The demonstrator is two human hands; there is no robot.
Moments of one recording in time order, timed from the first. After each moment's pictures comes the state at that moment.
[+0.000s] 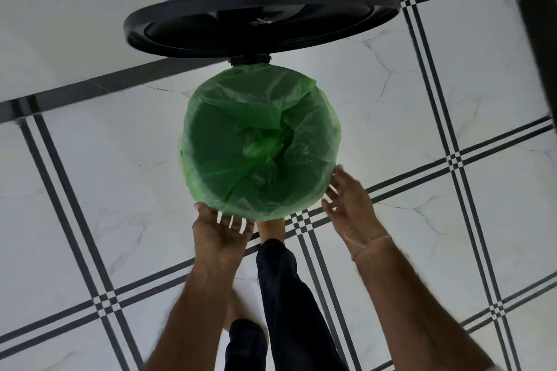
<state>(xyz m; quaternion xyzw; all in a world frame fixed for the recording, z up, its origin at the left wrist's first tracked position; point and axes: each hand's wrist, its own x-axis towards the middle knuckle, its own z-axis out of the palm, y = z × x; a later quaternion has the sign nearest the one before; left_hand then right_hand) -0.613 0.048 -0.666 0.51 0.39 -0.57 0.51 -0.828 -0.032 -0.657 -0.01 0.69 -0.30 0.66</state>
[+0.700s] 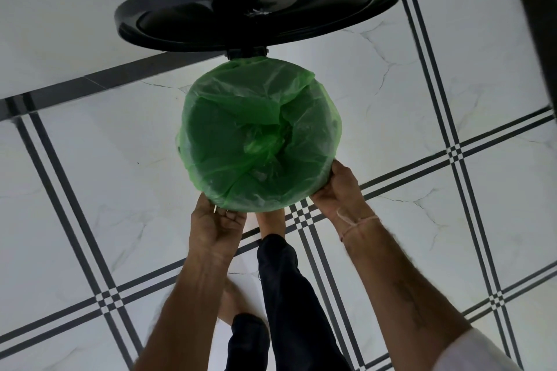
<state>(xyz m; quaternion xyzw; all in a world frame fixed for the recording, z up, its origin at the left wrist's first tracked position) -0.603 0.041 -0.665 0.50 0.37 -0.60 0.51 -0.804 -0.047 -0.670 0.07 0.63 -0.35 0.69</state>
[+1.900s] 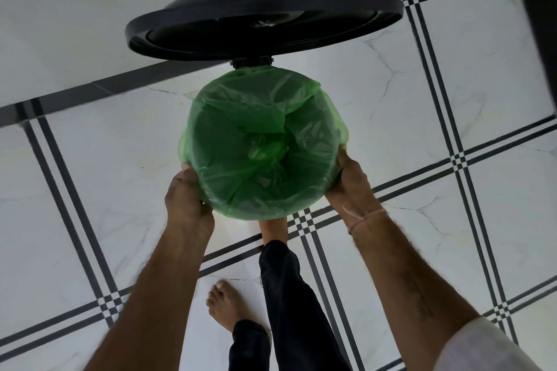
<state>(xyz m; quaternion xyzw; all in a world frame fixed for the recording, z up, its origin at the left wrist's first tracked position) -0.561 -0.003 -0.655 0.66 0.19 -0.54 0.49 -0.814 -0.072 -0.673 0.01 0.66 -0.33 0.67</state>
